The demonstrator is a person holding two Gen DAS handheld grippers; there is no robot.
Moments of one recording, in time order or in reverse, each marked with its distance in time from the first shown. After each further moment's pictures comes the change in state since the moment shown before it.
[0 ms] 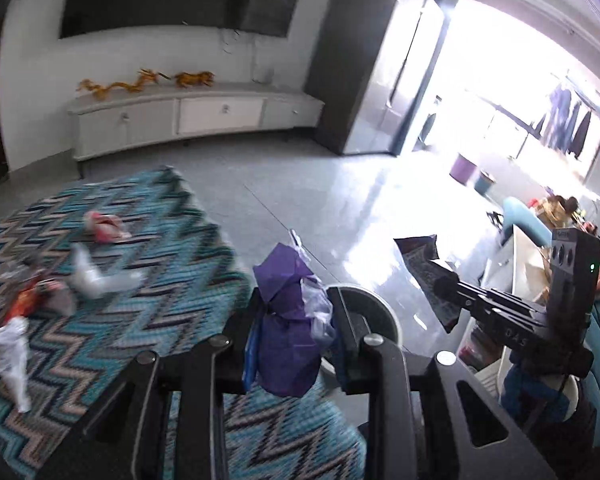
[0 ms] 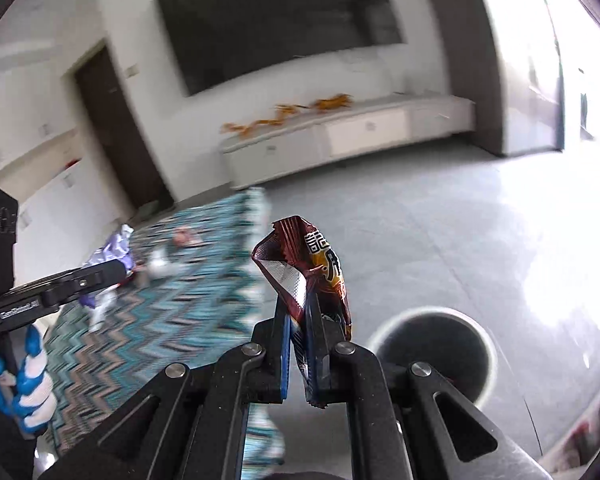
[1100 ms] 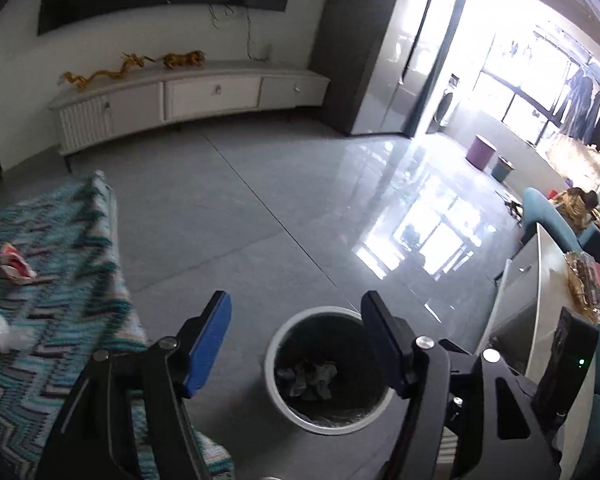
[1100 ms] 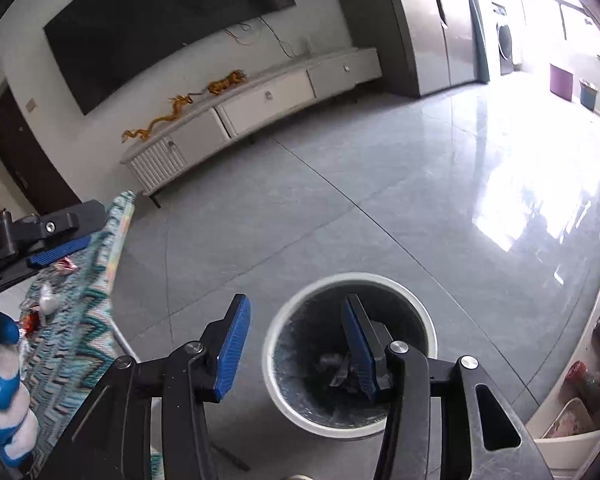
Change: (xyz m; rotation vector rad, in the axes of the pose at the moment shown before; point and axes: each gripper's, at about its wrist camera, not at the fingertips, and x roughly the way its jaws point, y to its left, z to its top) left arm 0.118 -0.071 0.055 -0.013 0.031 0.102; right arm 0.033 -0.113 -0.005 0.215 0.061 -0.190
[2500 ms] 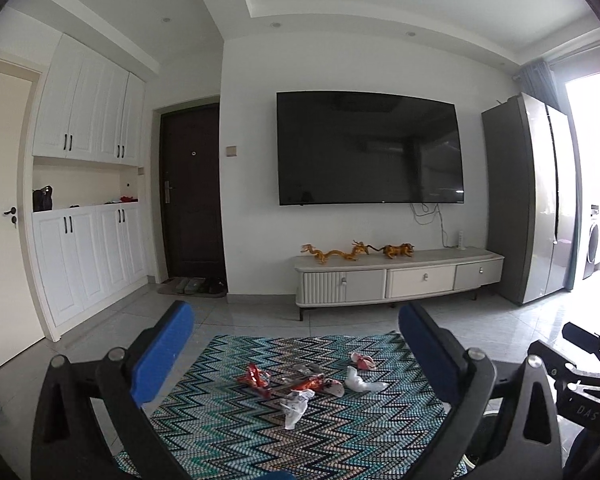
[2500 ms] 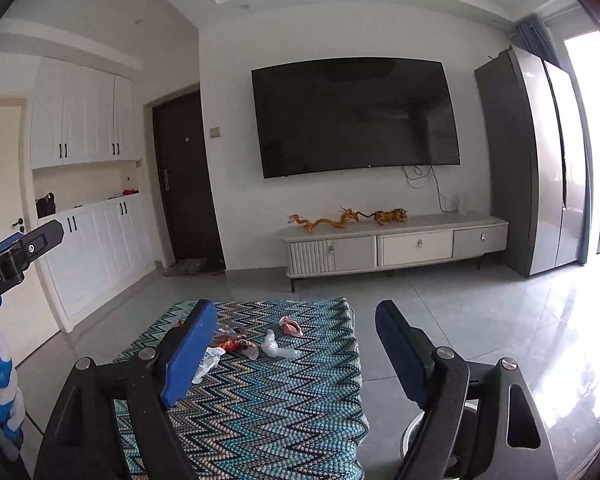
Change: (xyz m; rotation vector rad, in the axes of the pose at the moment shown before) left arm -0.453 0.078 -0.129 -0.103 -0.675 0.711; right arm -0.240 0.242 -0.050 -0.431 -0.425 0.348
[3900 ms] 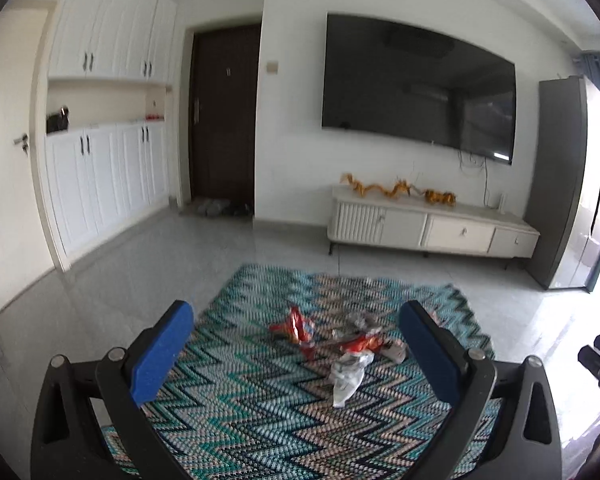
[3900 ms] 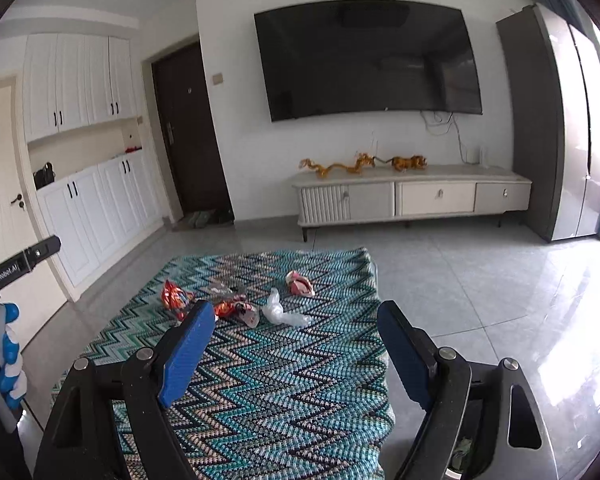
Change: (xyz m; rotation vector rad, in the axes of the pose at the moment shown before) left arm 0.151 0.079 -0.080 -0.124 0.303 0.075; right arm 0.117 -0.001 -0.032 0.009 0.212 0.056
